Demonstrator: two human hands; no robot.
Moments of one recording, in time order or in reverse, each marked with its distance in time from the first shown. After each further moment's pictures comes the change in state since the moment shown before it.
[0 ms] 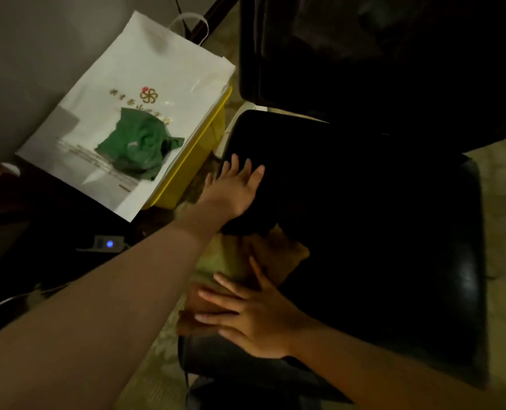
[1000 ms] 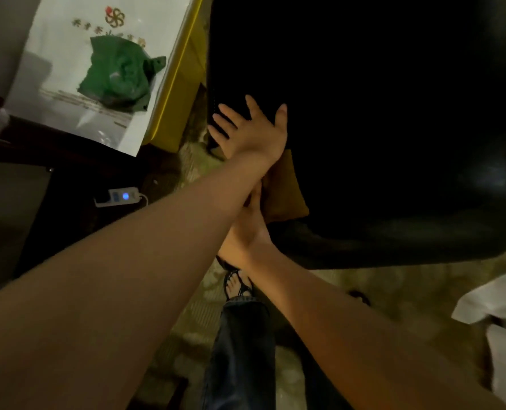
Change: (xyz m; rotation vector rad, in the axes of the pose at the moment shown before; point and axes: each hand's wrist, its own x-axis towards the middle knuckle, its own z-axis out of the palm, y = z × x) left_hand -0.083 -0.002 0.071 0.066 0.037 -0.032; right_hand 0.053 -0.096 0.024 0.074 -0.095 0.687
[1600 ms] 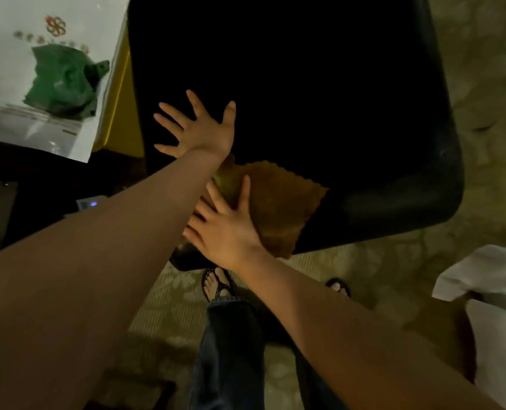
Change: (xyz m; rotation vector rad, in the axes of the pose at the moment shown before) left_hand -0.006 0.034 0.041 -0.023 0.143 -0.116; right_hand -0.062 0.062 0.007 0.184 0.158 -0.088
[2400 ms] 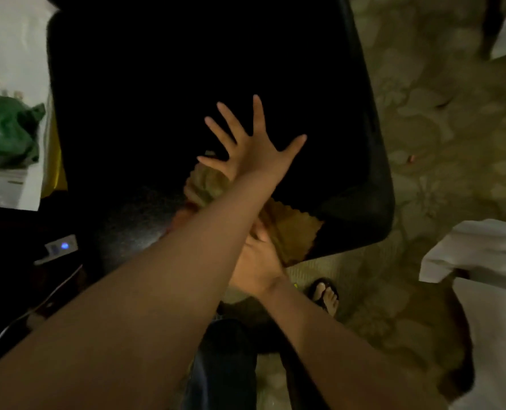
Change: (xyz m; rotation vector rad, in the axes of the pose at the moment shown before) left_hand -0.040 0.126 0.101 0.128 -0.011 0.309; right_hand -0.074 0.086 0.021 0.170 0.231 0.154
